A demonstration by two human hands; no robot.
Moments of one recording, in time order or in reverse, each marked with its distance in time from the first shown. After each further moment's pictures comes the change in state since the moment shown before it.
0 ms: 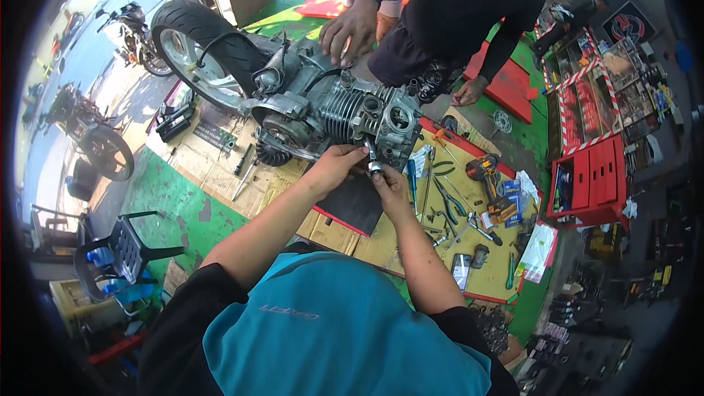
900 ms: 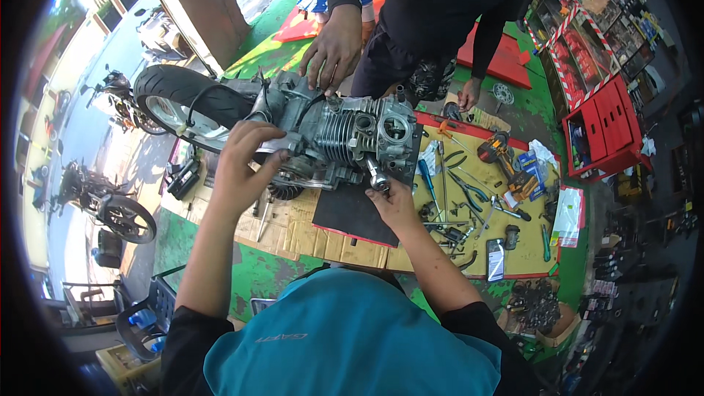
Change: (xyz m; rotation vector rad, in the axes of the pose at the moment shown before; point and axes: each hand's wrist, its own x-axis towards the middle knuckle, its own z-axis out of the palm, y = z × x) left_hand -0.090 0.154 -0.084 1.109 0.270 0.951; right_hand 0.006 0.005 0.034 -0.374 0.322 -0.110
